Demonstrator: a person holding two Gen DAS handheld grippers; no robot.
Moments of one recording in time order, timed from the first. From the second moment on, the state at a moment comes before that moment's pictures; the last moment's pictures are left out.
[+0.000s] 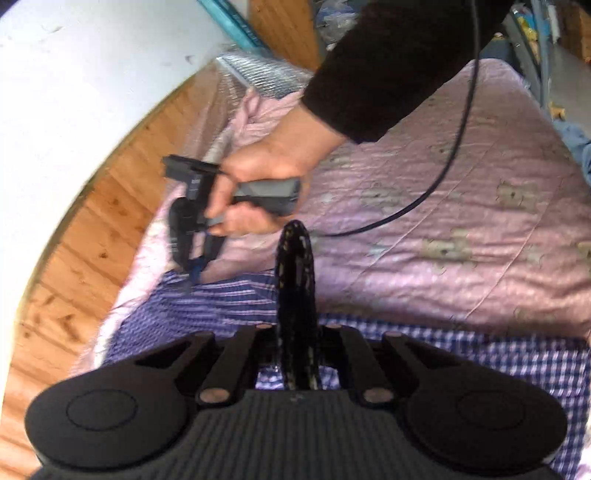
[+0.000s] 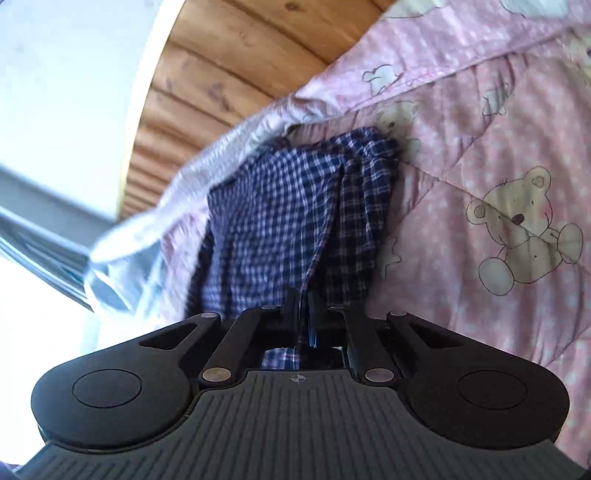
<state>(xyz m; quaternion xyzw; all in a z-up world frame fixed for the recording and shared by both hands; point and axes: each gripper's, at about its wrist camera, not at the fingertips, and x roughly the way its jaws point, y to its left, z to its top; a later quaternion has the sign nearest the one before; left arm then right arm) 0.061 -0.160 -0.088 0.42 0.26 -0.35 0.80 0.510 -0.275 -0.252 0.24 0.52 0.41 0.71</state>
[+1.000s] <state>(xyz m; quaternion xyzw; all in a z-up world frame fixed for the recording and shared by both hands) 0.203 -0.015 -0.153 -0.19 0.47 -0.16 0.85 0.343 -0.324 -0.238 0.25 0.55 0.38 0.70</state>
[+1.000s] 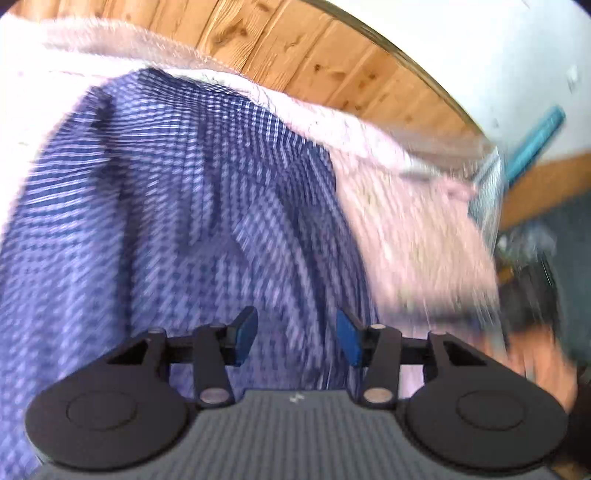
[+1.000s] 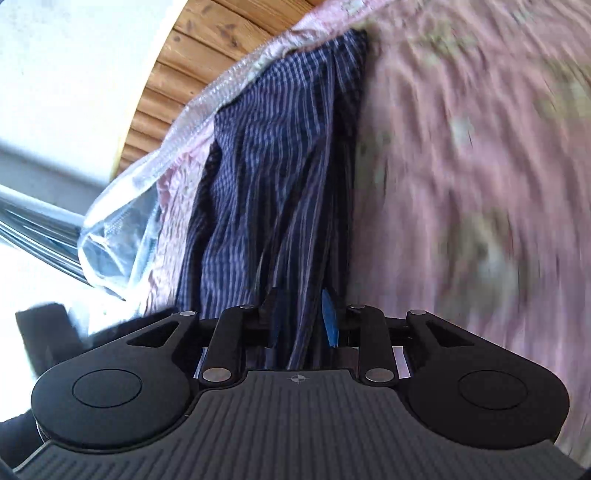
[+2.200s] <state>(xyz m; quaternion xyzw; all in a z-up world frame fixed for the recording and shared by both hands) 0.079 -0.008 -0.196 -0.27 0.52 -0.16 0.80 0.145 -0.288 -0.229 0.17 0.52 0.27 0.79</state>
